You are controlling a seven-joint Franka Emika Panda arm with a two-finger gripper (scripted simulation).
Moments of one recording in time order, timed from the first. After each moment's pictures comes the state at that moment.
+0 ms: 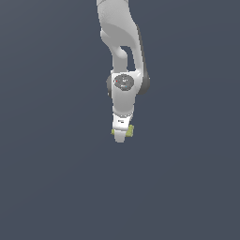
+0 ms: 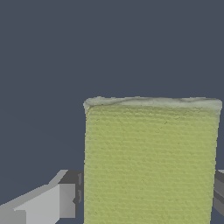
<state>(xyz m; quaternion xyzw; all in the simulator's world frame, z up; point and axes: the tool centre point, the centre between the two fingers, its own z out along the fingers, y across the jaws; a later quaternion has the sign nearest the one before) -0.051 0.014 0.084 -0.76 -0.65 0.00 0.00</state>
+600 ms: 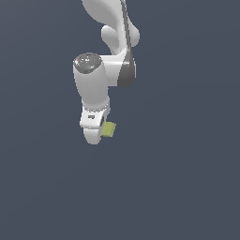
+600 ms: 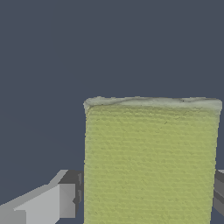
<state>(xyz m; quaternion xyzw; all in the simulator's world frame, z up) 0.006 -0.078 0.177 -0.76 -0.65 0.00 0.00</state>
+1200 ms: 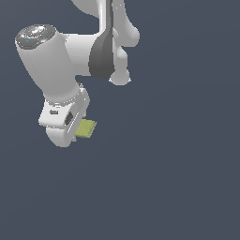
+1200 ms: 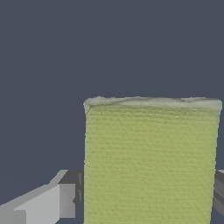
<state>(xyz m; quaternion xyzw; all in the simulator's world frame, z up) 0.050 -0.147 0.246 -0.76 -0.65 0.00 0.00</state>
